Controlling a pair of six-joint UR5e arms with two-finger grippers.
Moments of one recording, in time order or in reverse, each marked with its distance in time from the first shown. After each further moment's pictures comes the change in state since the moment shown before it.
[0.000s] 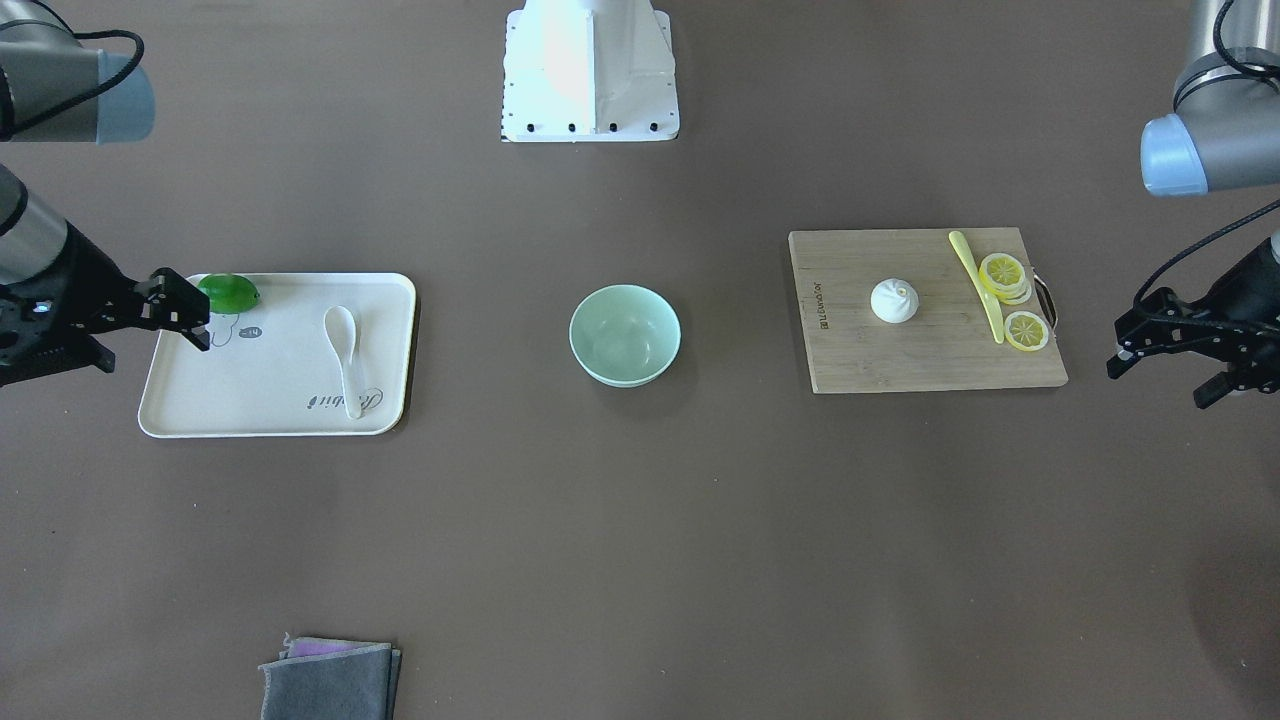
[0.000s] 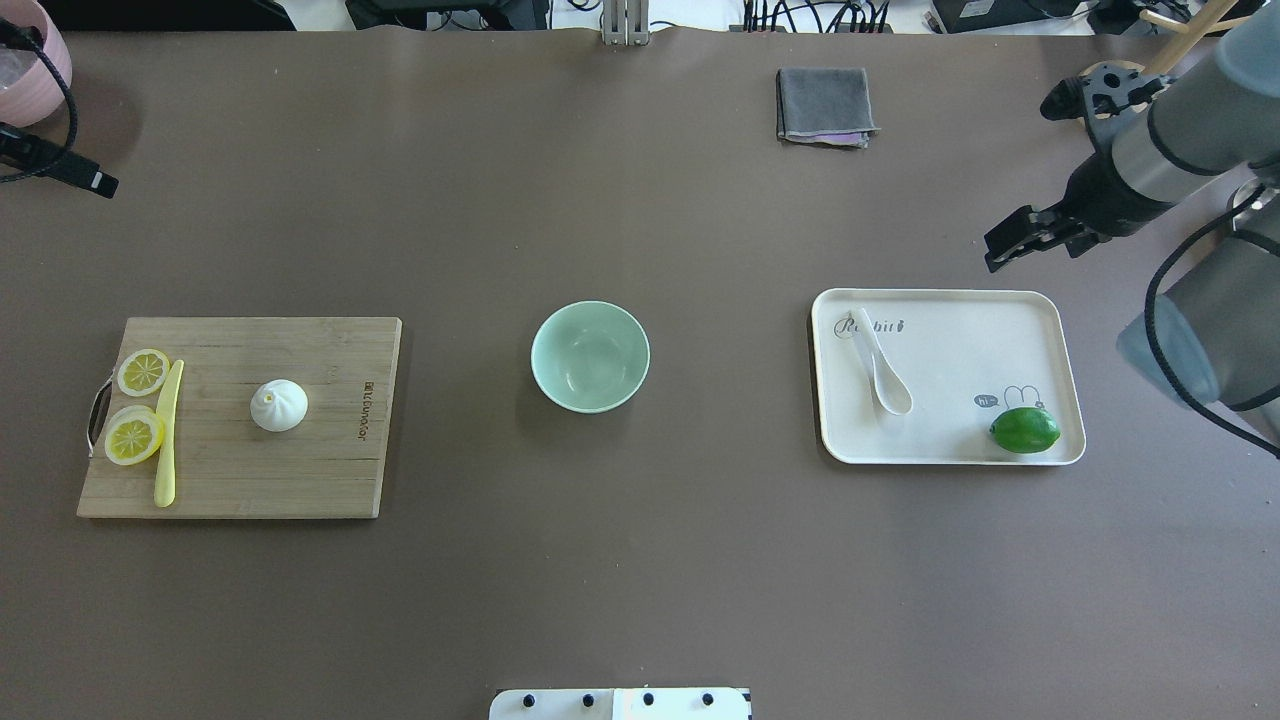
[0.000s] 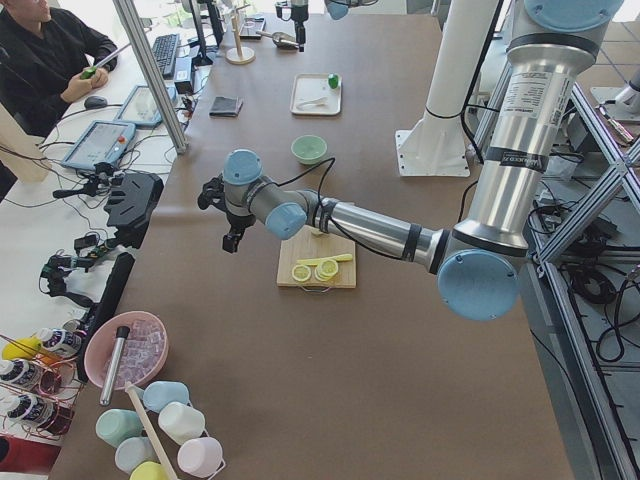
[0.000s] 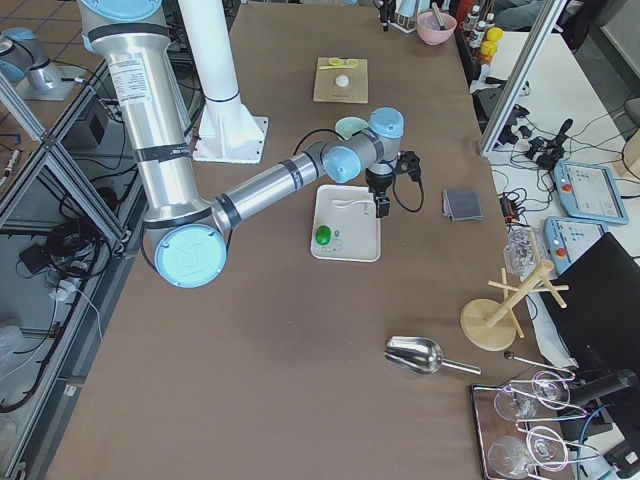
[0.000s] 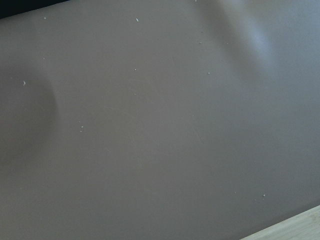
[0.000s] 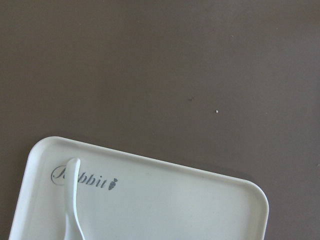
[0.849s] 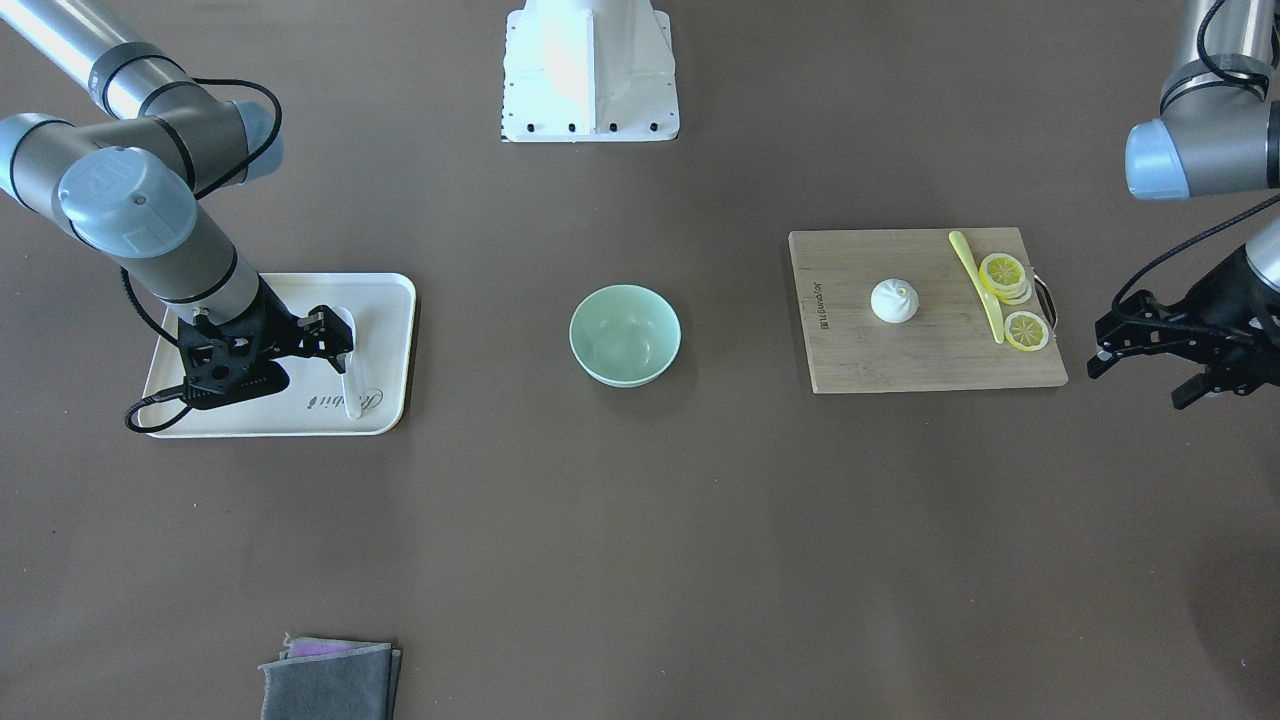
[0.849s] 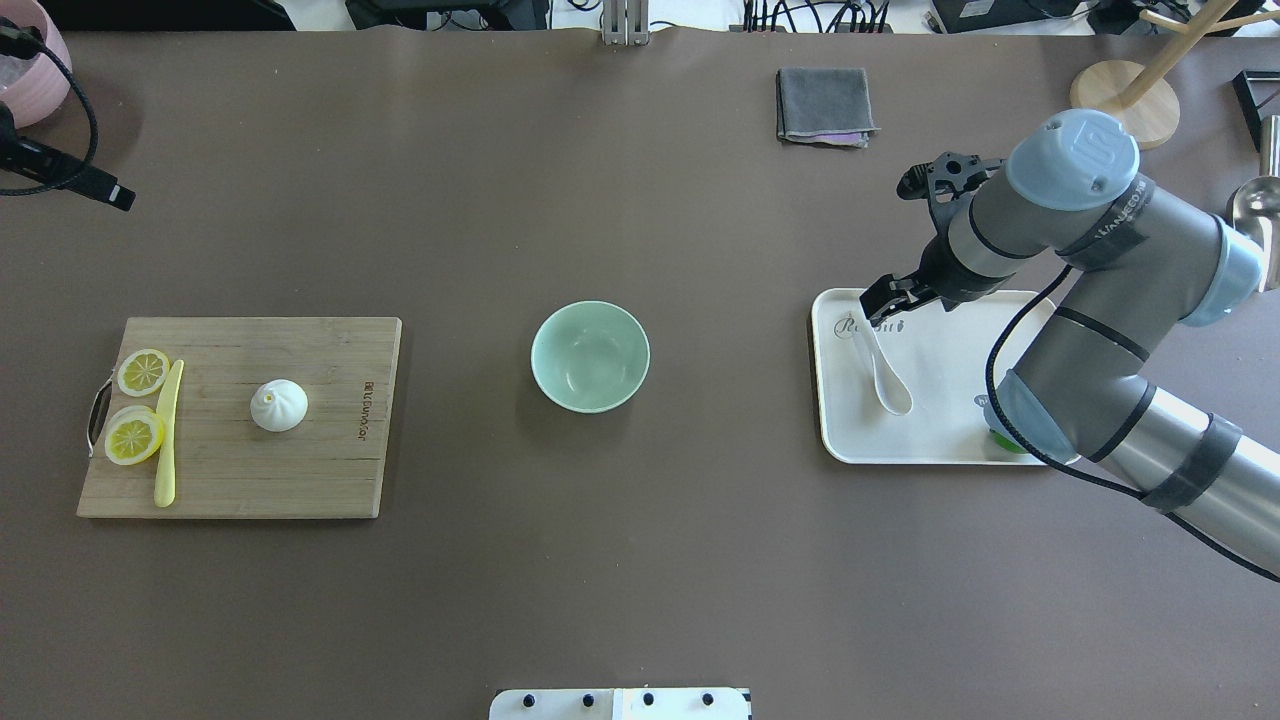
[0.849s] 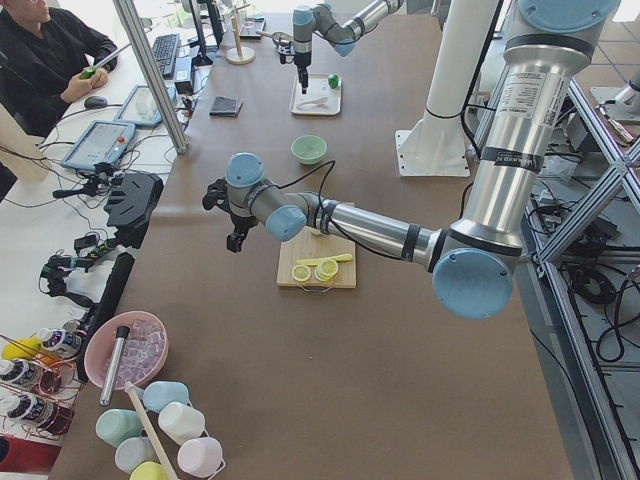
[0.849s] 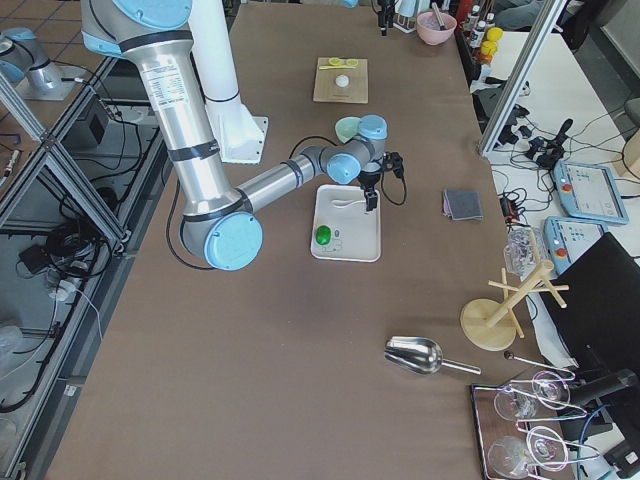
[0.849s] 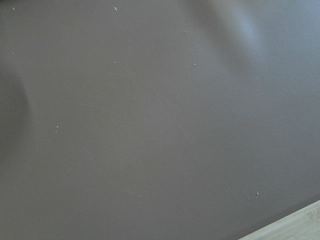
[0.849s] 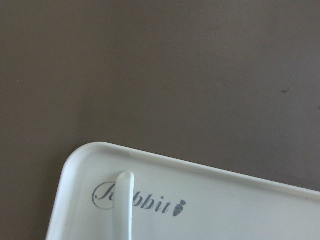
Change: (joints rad) left arm 0.027 -0.002 0.007 -0.005 0.000 -0.002; right arm -0.190 0.091 -0.178 0.178 -0.095 0.145
